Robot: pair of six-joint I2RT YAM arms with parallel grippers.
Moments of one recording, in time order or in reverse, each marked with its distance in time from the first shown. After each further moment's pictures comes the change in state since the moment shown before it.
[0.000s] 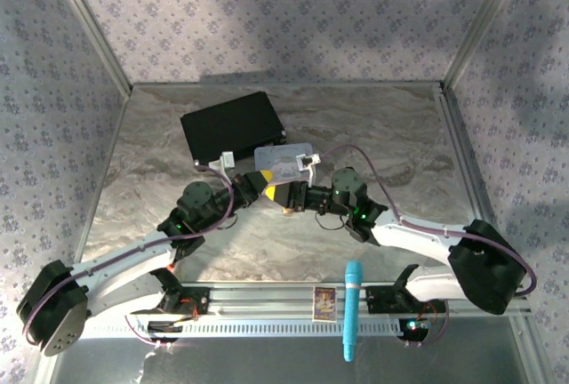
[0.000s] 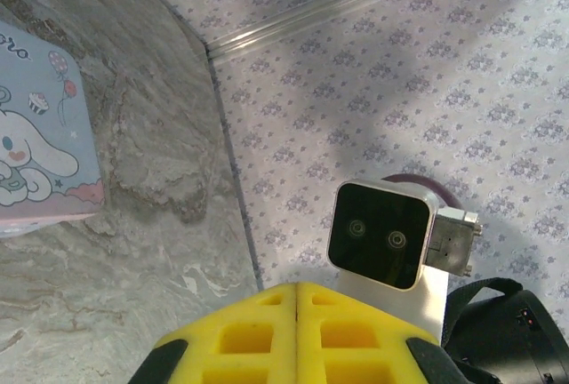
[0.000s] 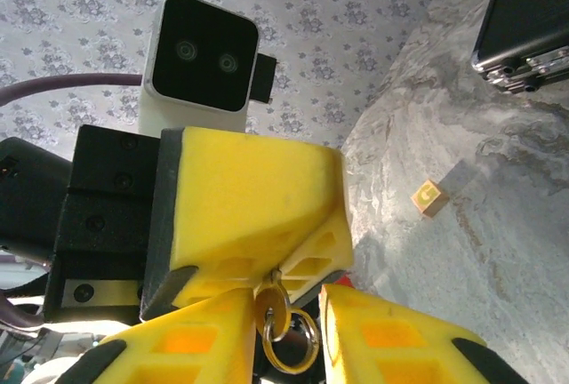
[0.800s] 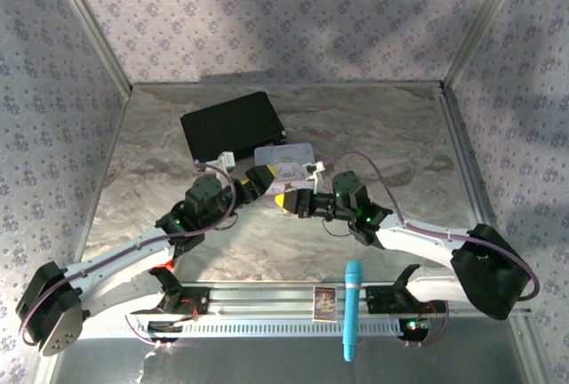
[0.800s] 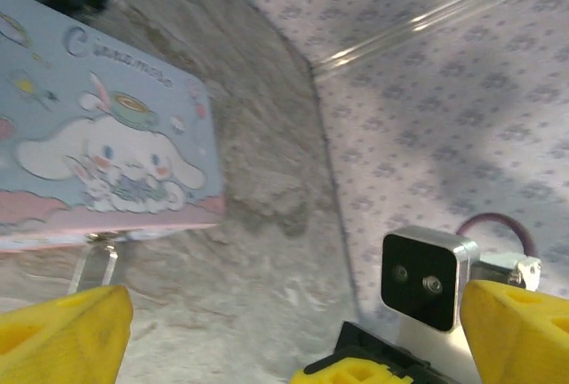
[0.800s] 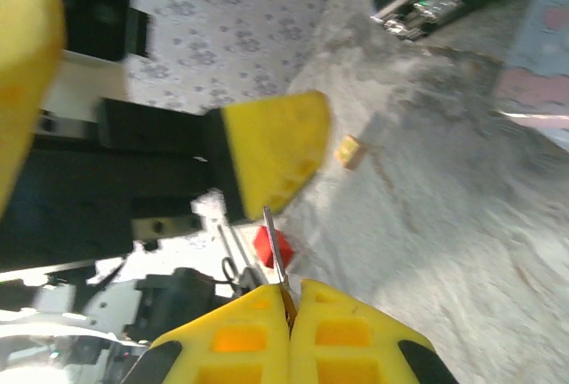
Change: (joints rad) left arm -0.013 -0.002 0.109 -0.348 -0.164 0.124; right arm -0.034 -0.040 -0.064 -0.184 0.035 -0.041
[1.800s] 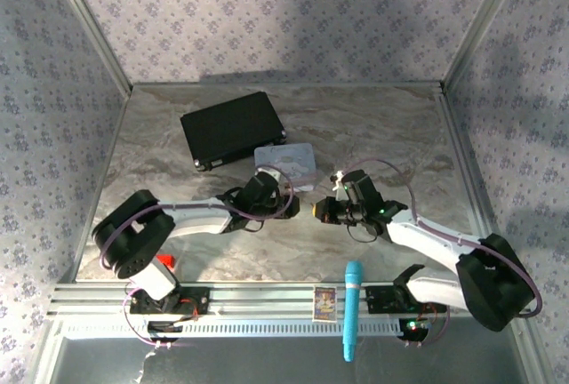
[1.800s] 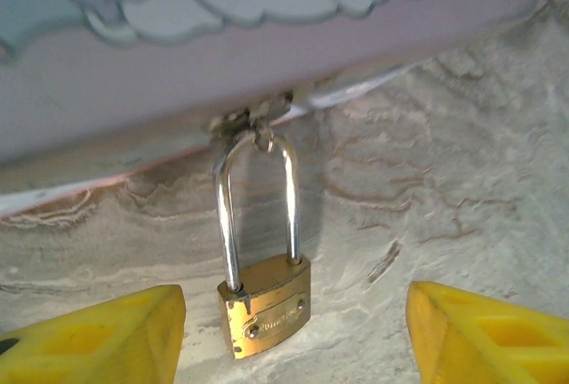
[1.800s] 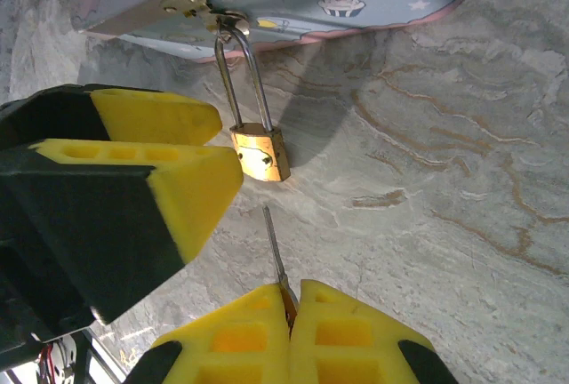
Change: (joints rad) left arm -0.075 0.637 0.177 -0.064 0.052 0.384; right arm -0.184 -0.047 0.005 -0.587 0.103 -0.208
